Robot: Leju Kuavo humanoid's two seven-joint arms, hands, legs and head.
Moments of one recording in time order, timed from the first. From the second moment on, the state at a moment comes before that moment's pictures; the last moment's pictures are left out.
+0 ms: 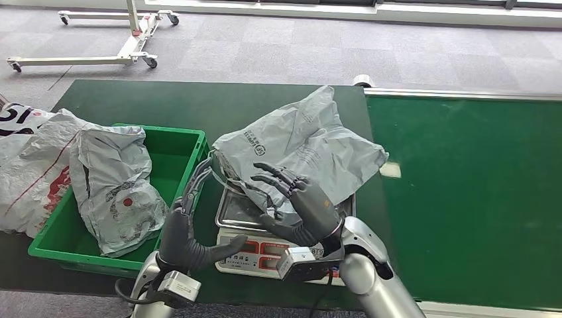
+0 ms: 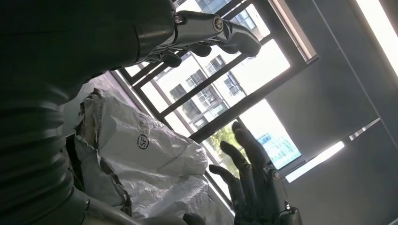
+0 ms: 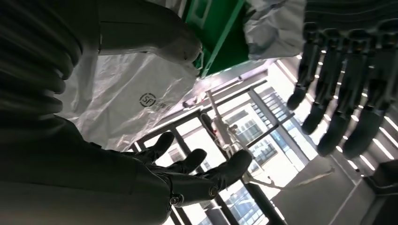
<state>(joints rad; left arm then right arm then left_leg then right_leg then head) 0.04 -0.02 -0.34 -1.70 -0.41 0.11 -0.70 -0.30 0.04 0.55 -1.47 0.79 0.00 -0.57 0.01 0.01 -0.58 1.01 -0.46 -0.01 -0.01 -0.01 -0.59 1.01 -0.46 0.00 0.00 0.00</state>
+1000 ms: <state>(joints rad) -0.17 -0.13 -0.30 -1.33 -0.69 0.08 -0.64 -0.17 0.26 0.13 -2.14 1.13 -0.70 -0.70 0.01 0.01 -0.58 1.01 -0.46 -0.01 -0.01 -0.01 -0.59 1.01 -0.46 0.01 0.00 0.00</state>
